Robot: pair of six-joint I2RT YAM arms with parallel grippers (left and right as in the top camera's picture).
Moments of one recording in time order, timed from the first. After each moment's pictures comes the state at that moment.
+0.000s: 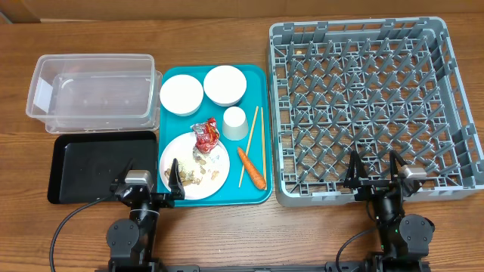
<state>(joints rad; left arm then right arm) 0.00 0.02 0.01 -0.08 0.06 -0.10 -0.05 0.01 0.02 -0.02 -0.13 0.25</state>
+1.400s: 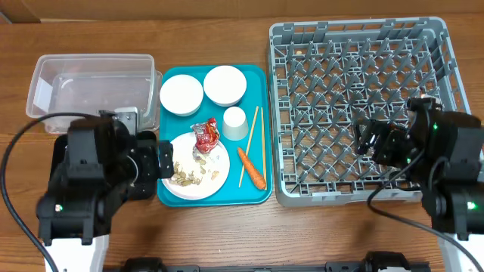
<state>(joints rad) 0.00 0.97 1.16 -1.10 0.12 -0.10 -0.05 0.93 1.09 -0.92 -0.25 0.28</state>
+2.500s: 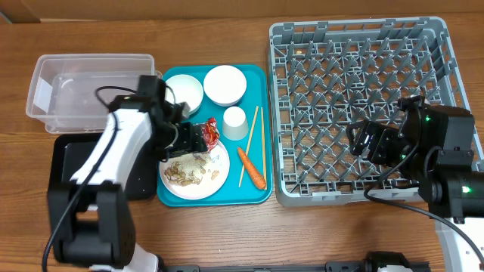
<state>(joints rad) -0.08 1.74 1.19 -0.99 0.37 -0.13 -0.05 1.00 1.09 -0.97 -0.30 0.28</state>
